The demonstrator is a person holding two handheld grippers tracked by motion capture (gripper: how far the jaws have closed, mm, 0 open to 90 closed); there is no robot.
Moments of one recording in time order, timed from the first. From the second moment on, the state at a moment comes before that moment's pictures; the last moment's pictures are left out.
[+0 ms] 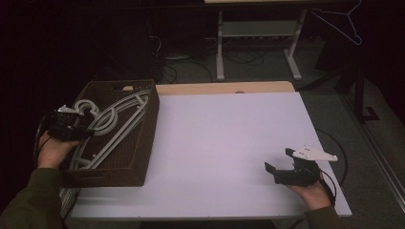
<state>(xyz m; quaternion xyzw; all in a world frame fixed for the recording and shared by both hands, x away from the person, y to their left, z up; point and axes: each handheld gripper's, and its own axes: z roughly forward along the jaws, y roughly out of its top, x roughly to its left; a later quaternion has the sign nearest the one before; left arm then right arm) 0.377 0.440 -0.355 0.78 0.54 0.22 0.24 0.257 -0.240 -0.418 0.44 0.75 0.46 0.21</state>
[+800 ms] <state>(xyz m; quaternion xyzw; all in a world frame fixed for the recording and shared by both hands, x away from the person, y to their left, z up) 0.367 0.375 -0.313 0.77 0.45 0.20 0.40 0.259 -0.242 -0.414 0.43 0.74 0.46 0.21</state>
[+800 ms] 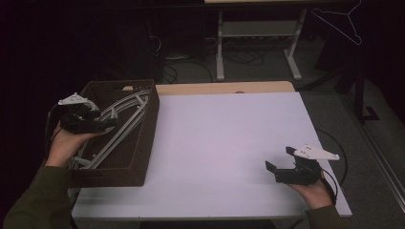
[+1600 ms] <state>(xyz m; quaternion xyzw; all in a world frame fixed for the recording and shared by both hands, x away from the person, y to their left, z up) 0.334 0.293 -0.302 0.75 0.33 0.17 0.55 0.273 -0.230 -0.372 0.38 0.73 0.52 0.21</state>
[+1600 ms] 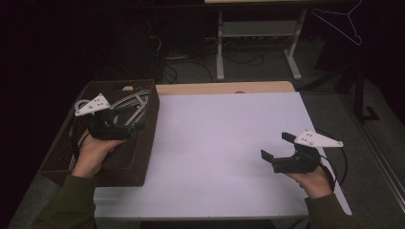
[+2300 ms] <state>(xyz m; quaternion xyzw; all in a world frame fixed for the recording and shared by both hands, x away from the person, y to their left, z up) 0.322 0.248 -0.323 0.73 0.28 0.15 0.60 0.296 -0.226 -0.332 0.35 0.72 0.56 0.21</state>
